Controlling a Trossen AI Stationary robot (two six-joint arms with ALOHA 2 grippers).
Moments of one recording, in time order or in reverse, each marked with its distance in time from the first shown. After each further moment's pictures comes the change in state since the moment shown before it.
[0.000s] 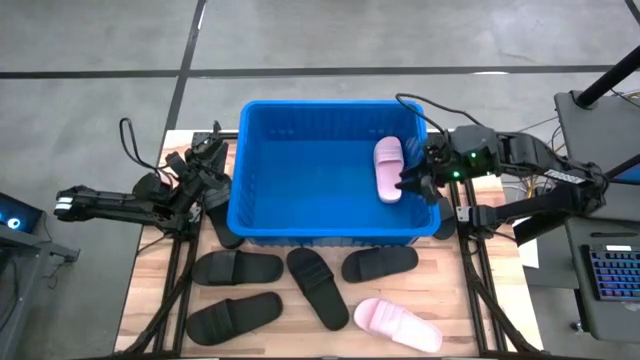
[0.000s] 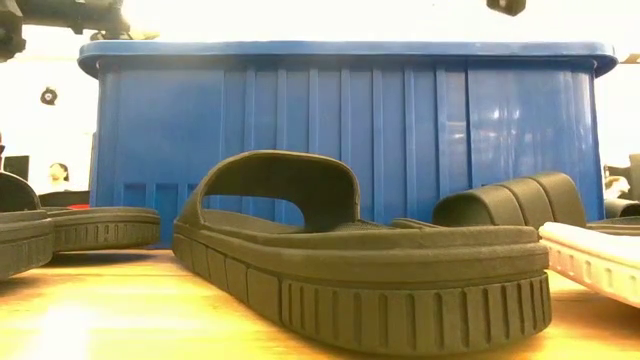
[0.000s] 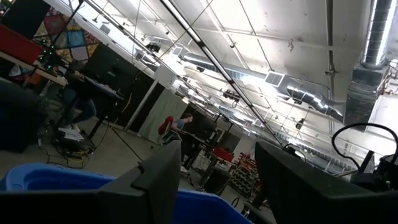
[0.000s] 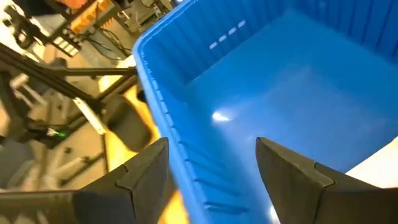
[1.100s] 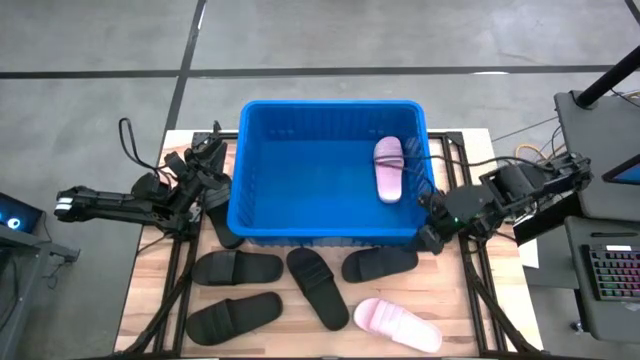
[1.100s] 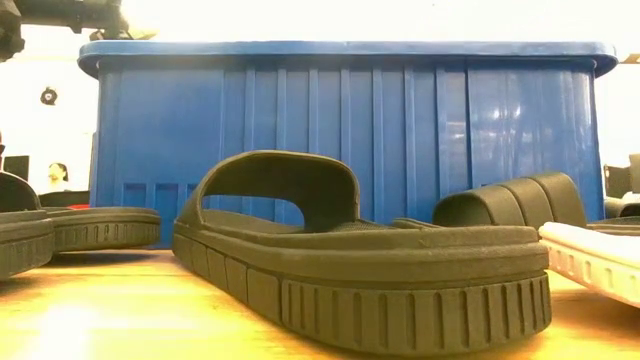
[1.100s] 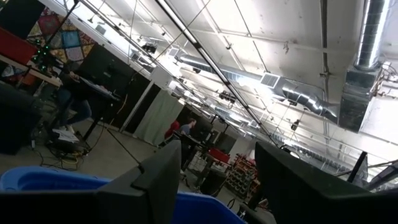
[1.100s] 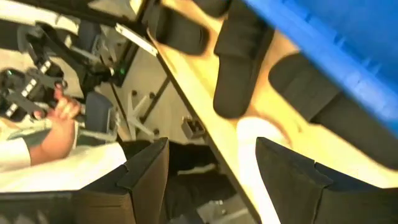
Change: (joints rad) left arm 0.000 -0.014 -0.001 -0.002 0.017 0.001; right arm 0.489 0.088 -0.005 -0.040 0.009 0.648
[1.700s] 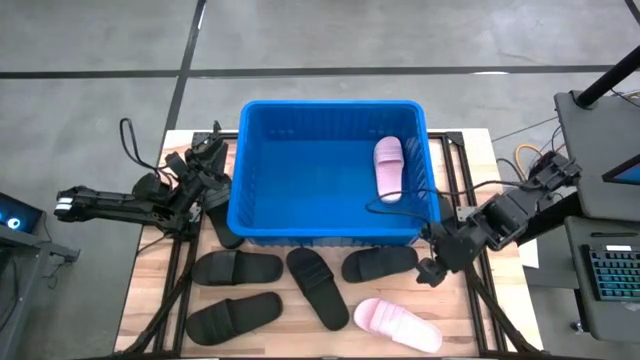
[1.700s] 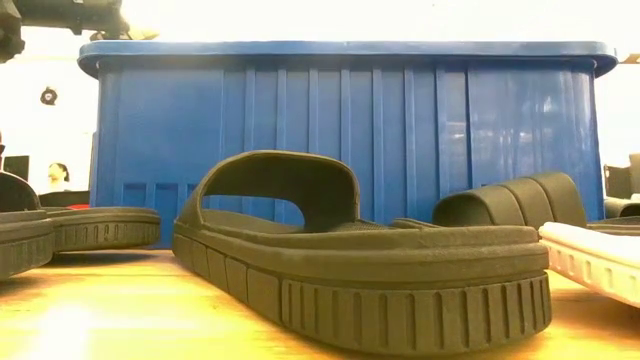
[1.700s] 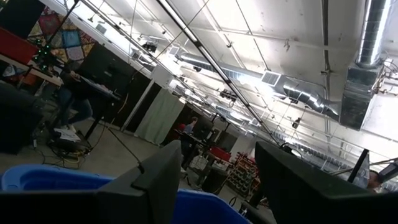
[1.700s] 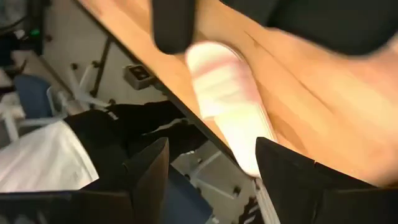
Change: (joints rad) left arm 0.000 0.002 -0.007 -0.002 -0.001 0.000; right arm 0.233 0.119 -0.006 -0.164 0.000 0.370
